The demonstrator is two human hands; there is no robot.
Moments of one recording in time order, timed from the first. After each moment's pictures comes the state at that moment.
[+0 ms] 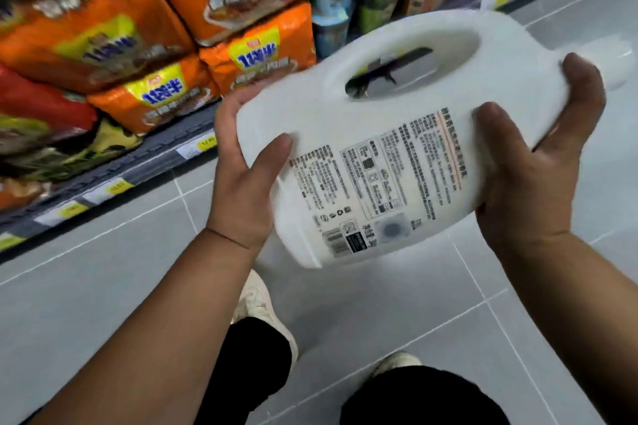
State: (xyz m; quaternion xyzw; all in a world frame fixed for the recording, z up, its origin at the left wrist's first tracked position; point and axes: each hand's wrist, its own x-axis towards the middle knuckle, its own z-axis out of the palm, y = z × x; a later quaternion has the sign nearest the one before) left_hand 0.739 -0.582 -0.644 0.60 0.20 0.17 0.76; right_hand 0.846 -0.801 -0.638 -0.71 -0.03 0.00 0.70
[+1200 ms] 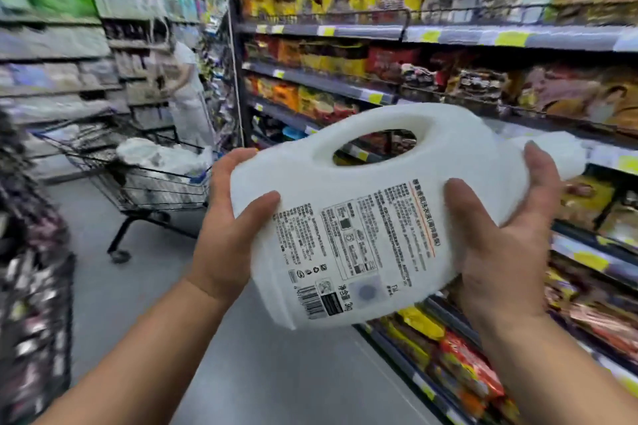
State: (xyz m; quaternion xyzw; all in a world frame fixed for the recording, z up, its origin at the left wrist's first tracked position) left_hand -0.015 -0.504 0.111 0.50 0.36 0.72 0.34; right_hand 0.227 -0.472 0.122 -0.33 -0.53 0.26 0.74
